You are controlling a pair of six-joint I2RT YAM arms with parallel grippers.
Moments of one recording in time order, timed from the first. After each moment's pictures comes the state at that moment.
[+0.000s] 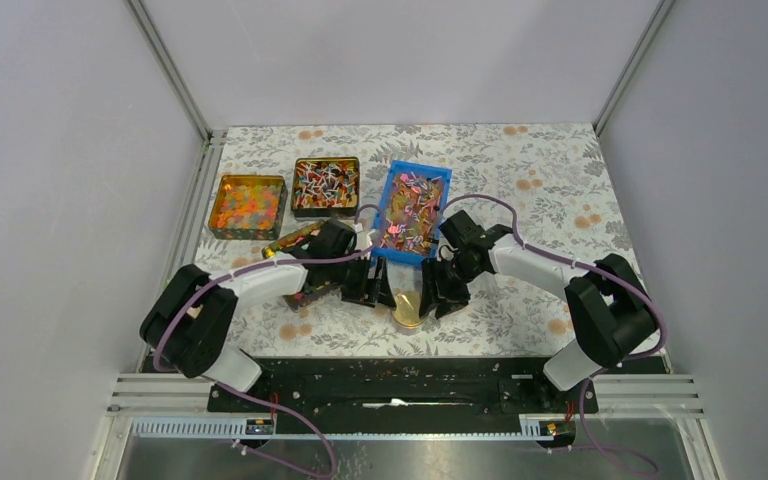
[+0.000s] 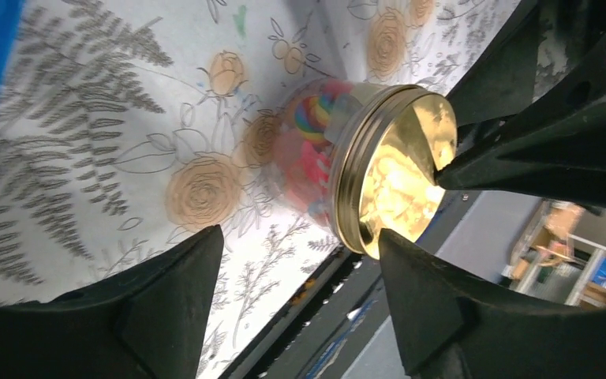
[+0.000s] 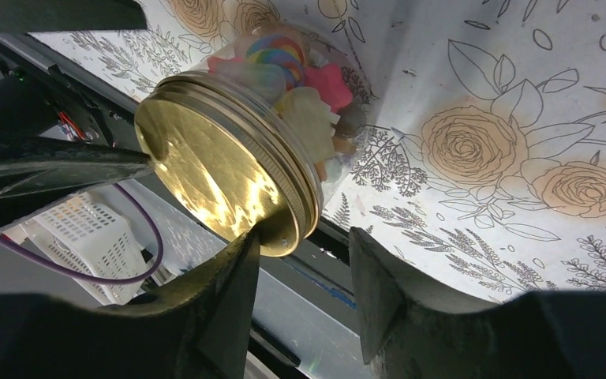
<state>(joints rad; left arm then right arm) -0.61 1.51 0.73 -0.18 0.63 -0.51 0.61 1.58 0.92 -0.66 -0.52 0.53</state>
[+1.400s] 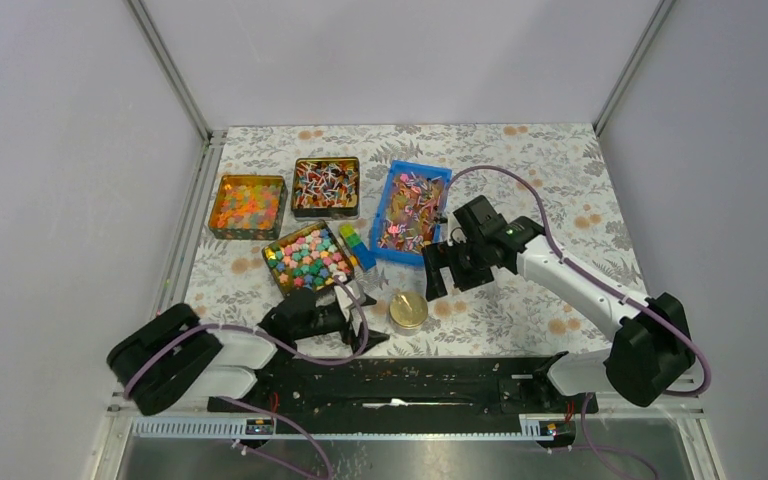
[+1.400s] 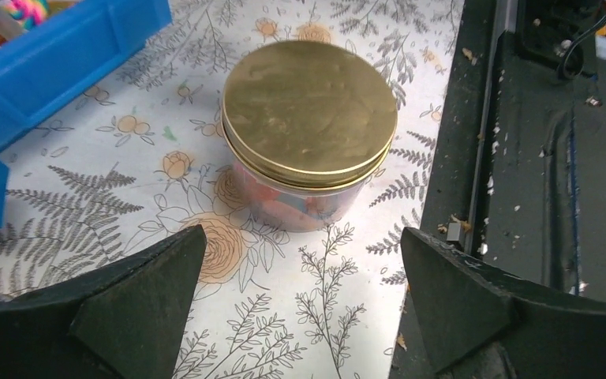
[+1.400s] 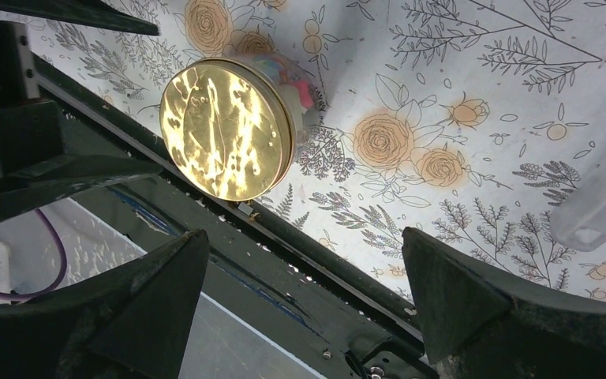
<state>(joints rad) -0.76 1.20 0.06 0.90 0.50 -0.03 0.61 1.36 1.02 -0.81 -0.31 0.29</state>
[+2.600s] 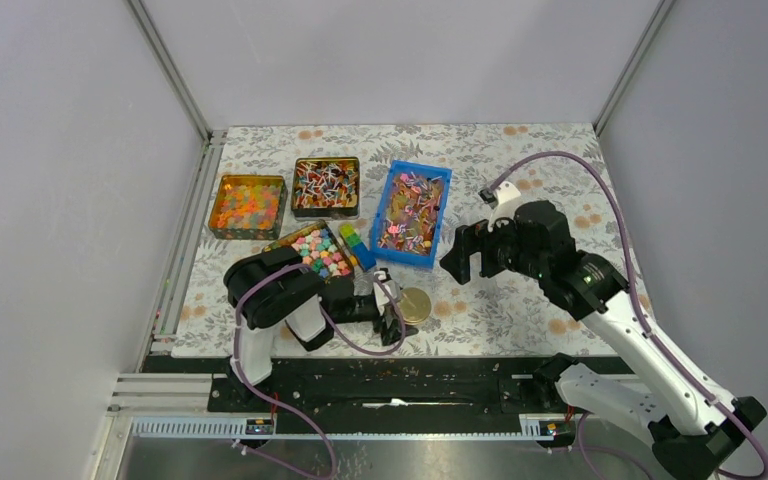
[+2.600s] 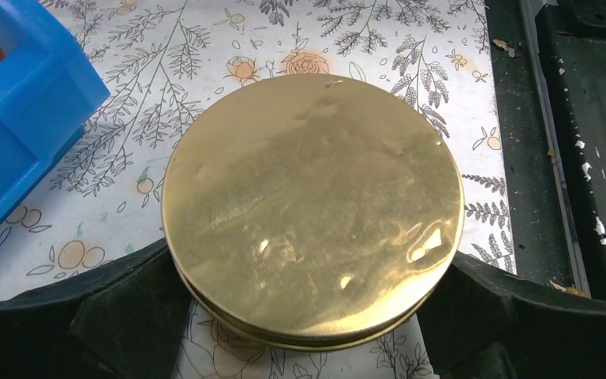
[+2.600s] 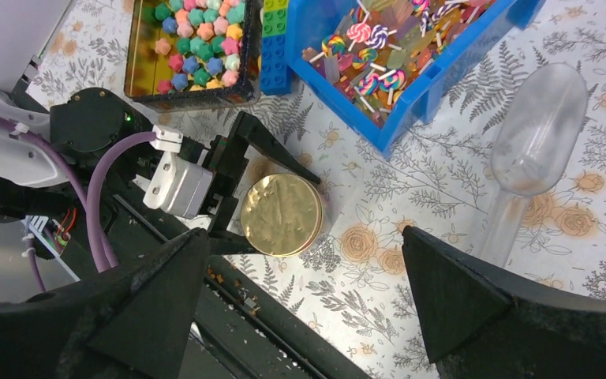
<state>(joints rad) -0.83 1.95 0.31 1.41 0.57 0.09 0.61 0.93 1.02 -0.65 -0.16 0.26</state>
